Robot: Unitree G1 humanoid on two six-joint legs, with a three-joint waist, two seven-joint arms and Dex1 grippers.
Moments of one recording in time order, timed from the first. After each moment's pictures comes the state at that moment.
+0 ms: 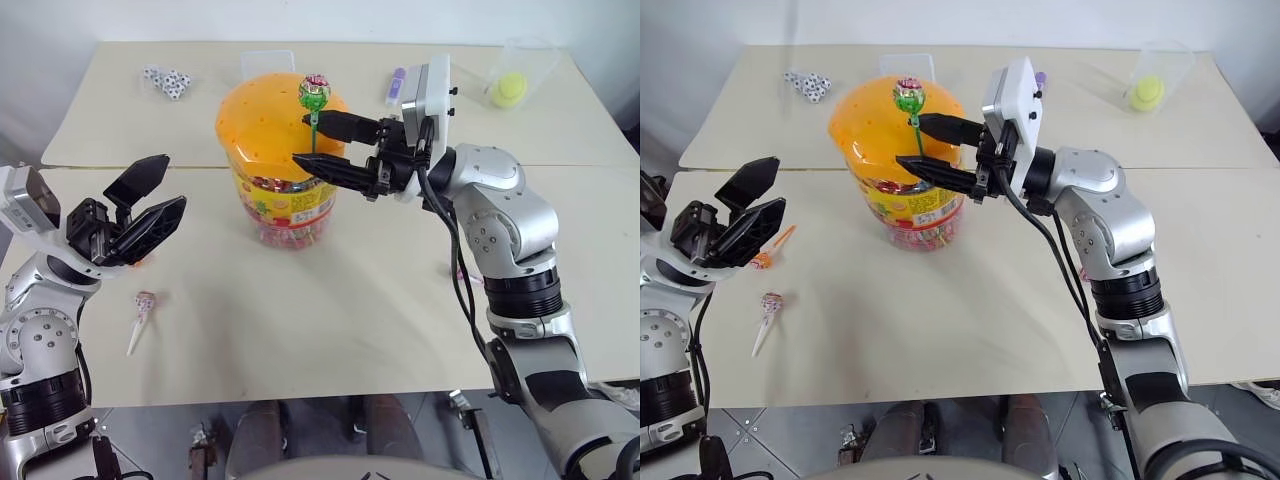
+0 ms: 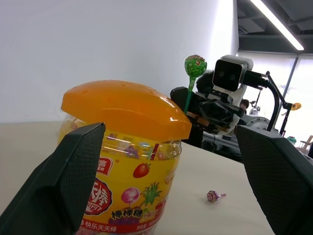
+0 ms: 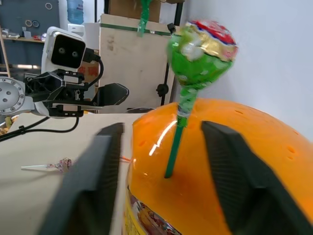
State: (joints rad) left arm -0.26 0.60 0.49 -0.13 -1.02 0.44 -1.01; right arm -0.86 -0.36 0.10 -0.04 0.55 0.38 0.94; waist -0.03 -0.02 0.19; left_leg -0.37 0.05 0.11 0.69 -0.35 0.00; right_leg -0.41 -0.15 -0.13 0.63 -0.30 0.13
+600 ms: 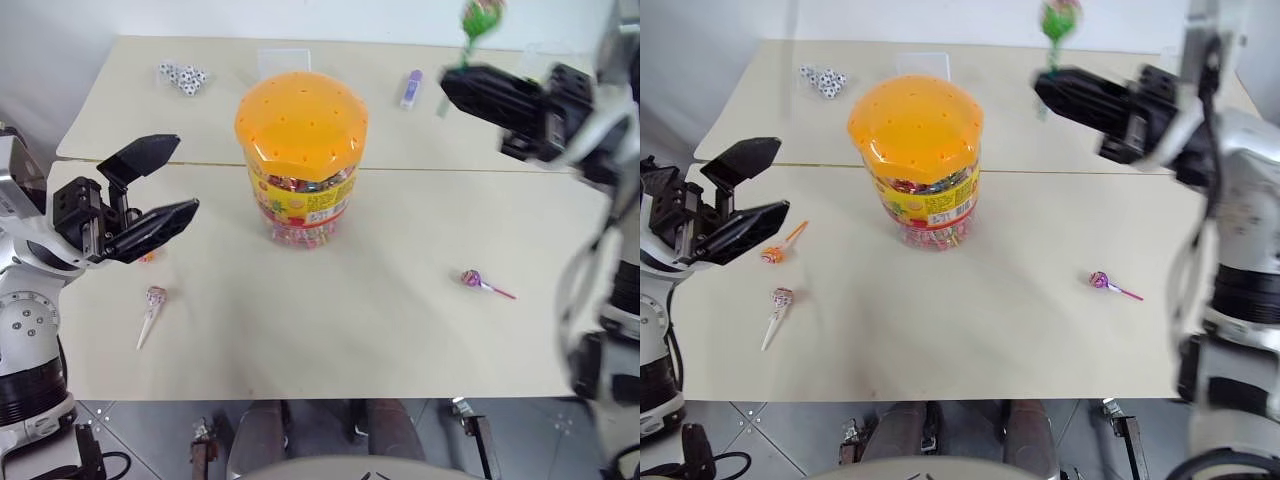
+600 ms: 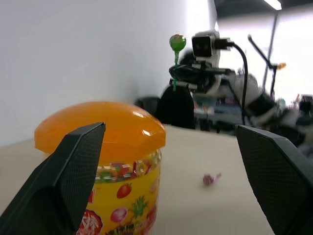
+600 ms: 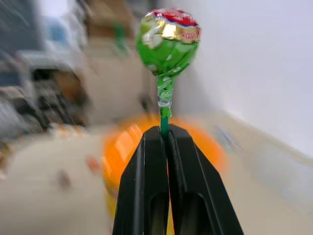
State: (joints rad) left arm -0.28 0.74 0.44 -0.22 -0.93 0.40 -1.12; right arm -0.71 -0.90 -0.19 -0.06 0.72 0.61 1.10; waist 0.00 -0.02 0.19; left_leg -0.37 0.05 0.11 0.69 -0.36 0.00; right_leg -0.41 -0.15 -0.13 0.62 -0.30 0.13
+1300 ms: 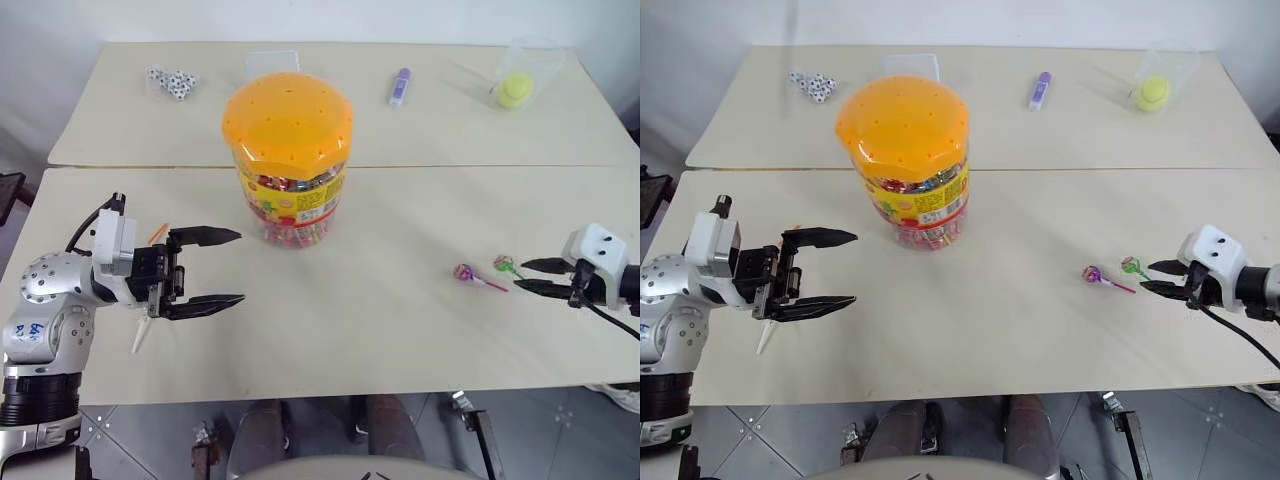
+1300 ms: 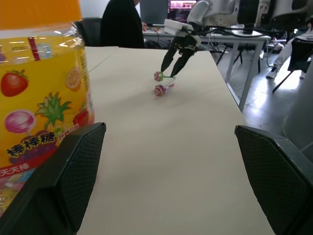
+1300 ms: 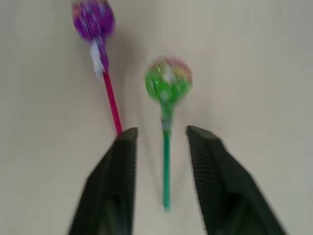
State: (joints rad) left arm -0.23 0.74 0.25 -0.11 -0.70 0.22 -1.33; right arm -0.20 -1.05 -0.21 0.29 0.34 0.08 1.25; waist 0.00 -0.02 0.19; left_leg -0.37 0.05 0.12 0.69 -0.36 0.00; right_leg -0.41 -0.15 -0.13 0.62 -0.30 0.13
